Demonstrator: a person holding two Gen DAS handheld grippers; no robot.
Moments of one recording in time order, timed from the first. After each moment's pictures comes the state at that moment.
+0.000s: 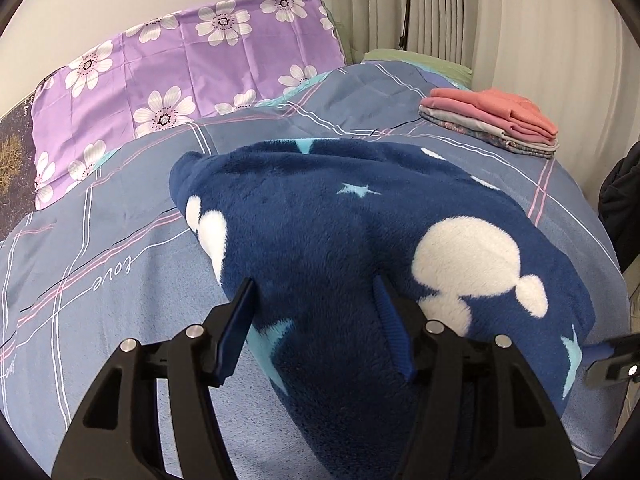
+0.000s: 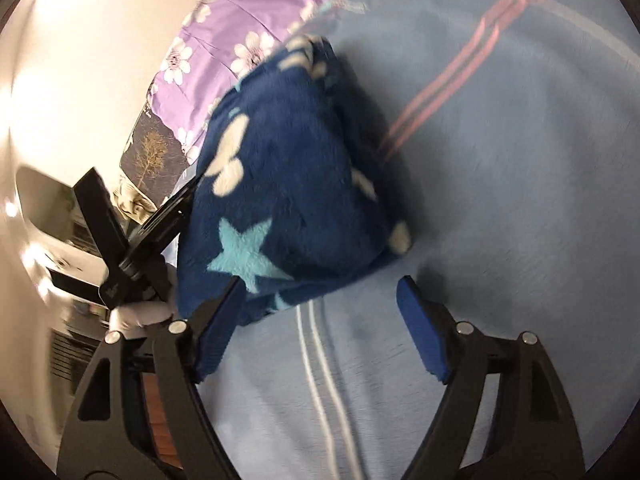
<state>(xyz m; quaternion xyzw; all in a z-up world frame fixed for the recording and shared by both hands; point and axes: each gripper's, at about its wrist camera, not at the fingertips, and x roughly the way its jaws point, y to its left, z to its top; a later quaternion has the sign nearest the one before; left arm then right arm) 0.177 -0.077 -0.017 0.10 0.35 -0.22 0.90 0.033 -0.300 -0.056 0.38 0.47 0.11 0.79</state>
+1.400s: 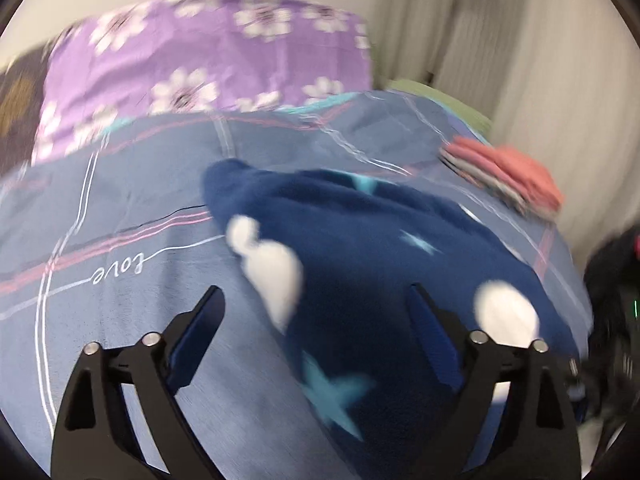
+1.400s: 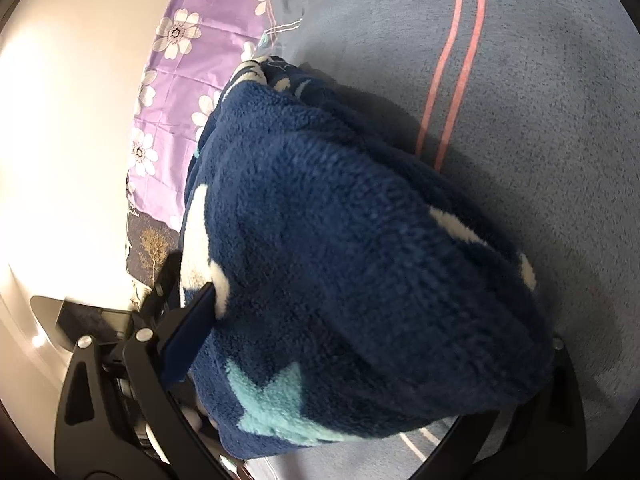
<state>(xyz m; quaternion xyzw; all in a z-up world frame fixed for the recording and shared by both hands) 0.236 -0.019 -0.010 -0.03 0.37 -0.21 0.90 0.098 -0.272 -0.082 0.53 0.40 0.02 0.75</state>
